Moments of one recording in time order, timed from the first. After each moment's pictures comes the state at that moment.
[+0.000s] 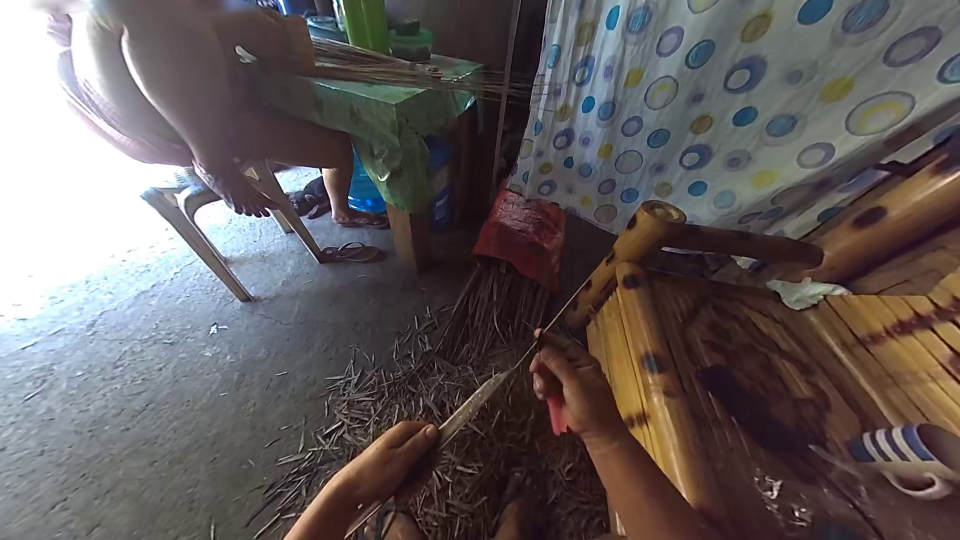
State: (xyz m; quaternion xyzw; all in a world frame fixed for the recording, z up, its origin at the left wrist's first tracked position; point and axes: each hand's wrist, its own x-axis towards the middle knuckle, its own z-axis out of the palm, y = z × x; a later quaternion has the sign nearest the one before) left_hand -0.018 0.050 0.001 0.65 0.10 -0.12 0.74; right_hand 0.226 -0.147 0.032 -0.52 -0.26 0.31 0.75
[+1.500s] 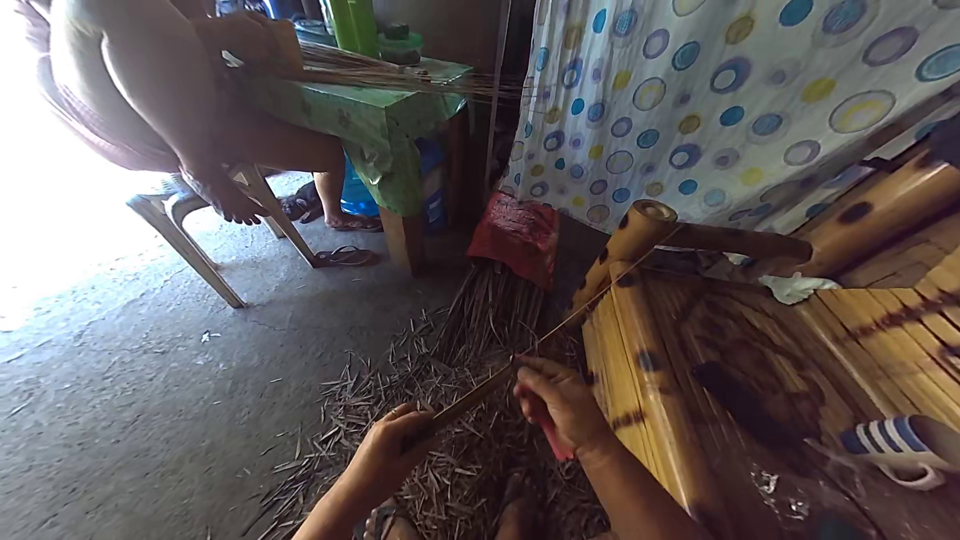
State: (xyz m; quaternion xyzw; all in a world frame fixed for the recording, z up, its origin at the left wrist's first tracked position) left_hand -0.014 0.043 -0.014 0.87 0.15 0.14 0.45; right_hand 0.219 -0.150 0.045 -0.59 -0.17 0.36 0.70
